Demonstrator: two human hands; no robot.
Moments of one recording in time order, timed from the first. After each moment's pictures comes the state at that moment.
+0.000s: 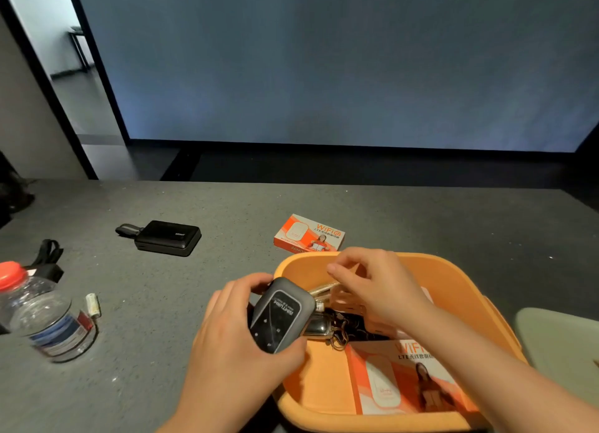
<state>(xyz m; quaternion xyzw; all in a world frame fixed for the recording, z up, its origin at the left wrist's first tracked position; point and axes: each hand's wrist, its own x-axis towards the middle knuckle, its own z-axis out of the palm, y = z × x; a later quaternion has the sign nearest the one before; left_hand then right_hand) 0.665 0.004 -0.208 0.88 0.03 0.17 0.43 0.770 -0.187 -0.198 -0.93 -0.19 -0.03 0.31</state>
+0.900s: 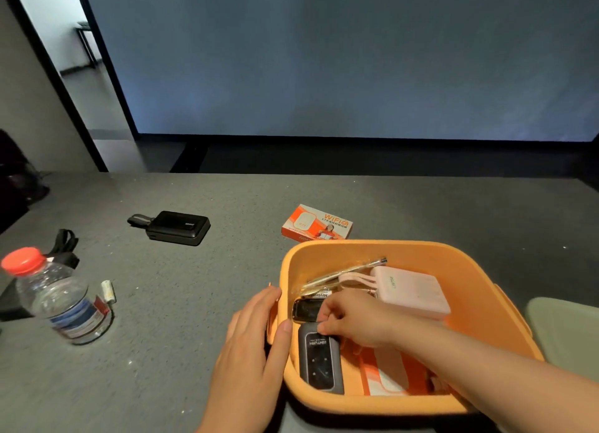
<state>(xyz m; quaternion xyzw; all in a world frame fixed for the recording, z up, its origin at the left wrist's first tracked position) 0.656 0.003 -0.270 0.90 0.03 0.10 0.42 0.764 -0.170 -0.256 -0.90 -0.20 0.28 0.25</state>
